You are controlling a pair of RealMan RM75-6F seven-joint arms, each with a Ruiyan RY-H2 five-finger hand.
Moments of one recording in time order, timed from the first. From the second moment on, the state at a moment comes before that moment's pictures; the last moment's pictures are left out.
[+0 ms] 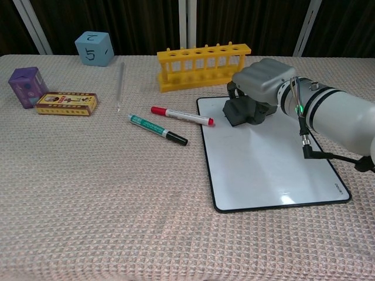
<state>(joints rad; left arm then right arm) -0.07 -1.03 0.00 -1.49 1.55 1.50 -0.16 0.94 -1.74 0.12 -1.31 -0.81 1.04 -0.85</state>
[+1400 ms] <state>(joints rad) -0.07 -1.04 0.00 -1.48 1.56 1.50 -0.17 0.91 -1.84 0.19 -1.26 -0.81 1.05 -0.95</state>
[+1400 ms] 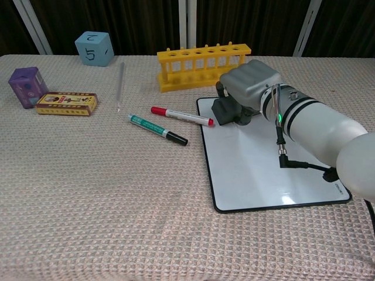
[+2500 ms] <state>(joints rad) -0.08 -1.04 0.00 -1.48 1.56 1.48 -0.17 0.92 -1.88 0.21 -1.18 -0.86 1.11 -0.89</state>
